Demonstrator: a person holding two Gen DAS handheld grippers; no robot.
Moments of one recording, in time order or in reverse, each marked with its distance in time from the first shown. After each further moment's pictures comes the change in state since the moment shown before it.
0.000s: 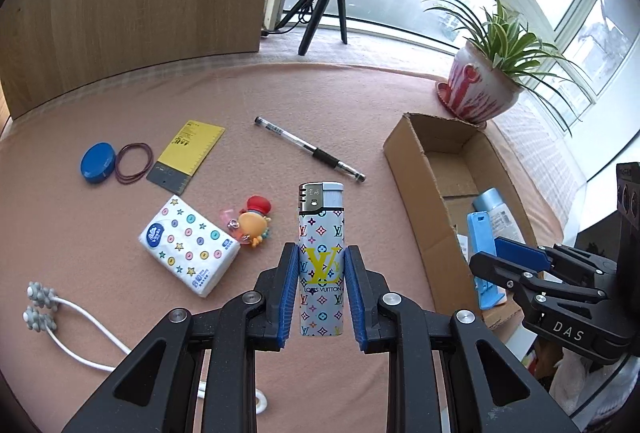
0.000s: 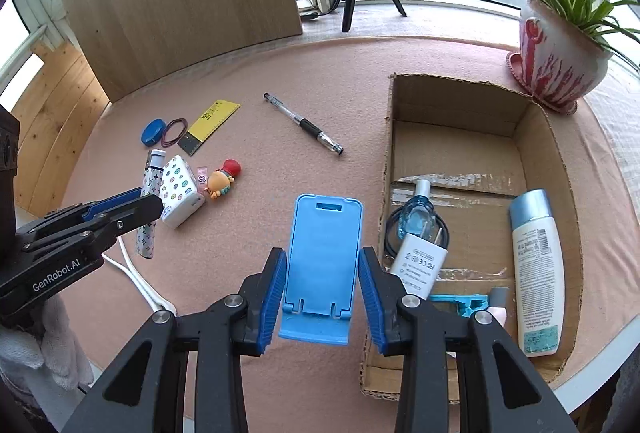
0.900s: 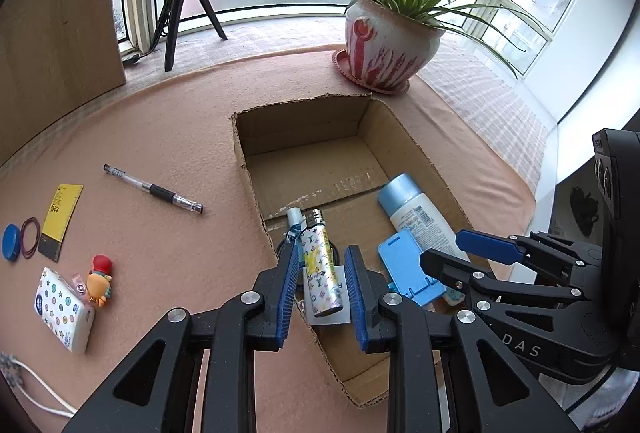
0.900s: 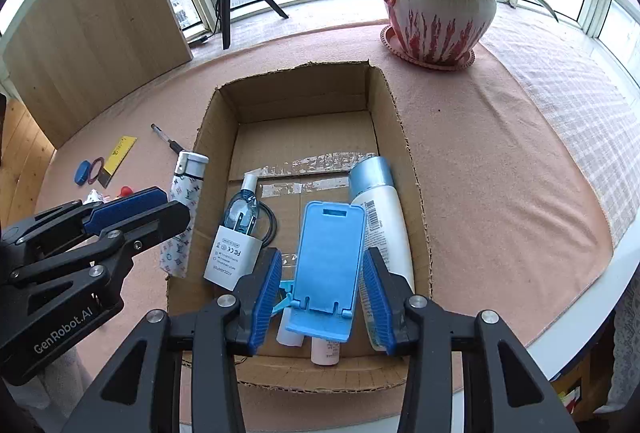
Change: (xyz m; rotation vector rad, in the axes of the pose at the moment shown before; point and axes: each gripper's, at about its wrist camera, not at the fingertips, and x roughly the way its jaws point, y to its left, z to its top) left arm 0.058 -0.141 0.020 0.195 0.050 -0.080; right arm -0.017 -0.118 -0.014 0.164 -0.012 -0.122
